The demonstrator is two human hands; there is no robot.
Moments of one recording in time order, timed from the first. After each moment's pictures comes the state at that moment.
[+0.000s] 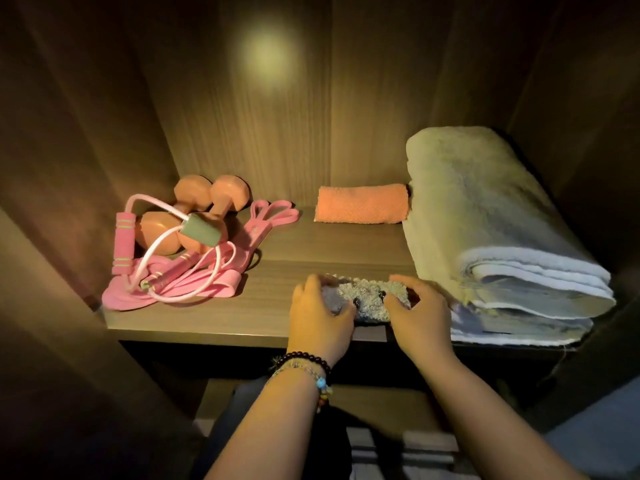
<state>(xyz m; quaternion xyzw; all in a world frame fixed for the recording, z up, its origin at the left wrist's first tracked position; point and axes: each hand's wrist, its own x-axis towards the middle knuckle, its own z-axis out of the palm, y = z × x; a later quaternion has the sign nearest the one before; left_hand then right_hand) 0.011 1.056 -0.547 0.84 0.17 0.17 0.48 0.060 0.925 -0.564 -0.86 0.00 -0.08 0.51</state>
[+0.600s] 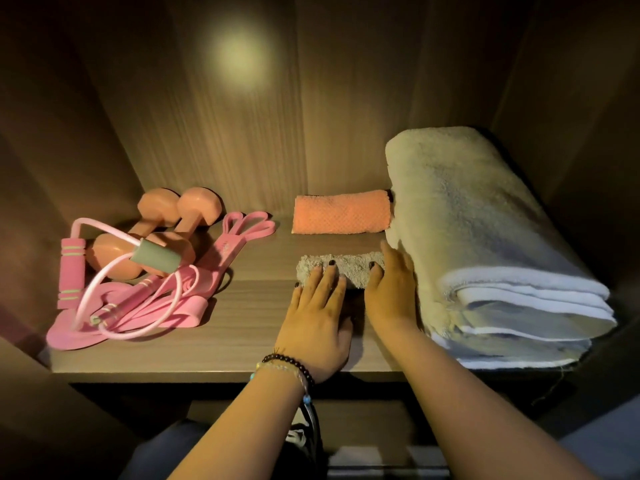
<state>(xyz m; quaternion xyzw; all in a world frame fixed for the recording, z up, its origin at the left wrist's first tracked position) 0.065 1.062 -0.580 0.99 -0.06 0.11 0.12 0.139 0.948 -0.569 -0.89 -0.03 -0.17 0.43</state>
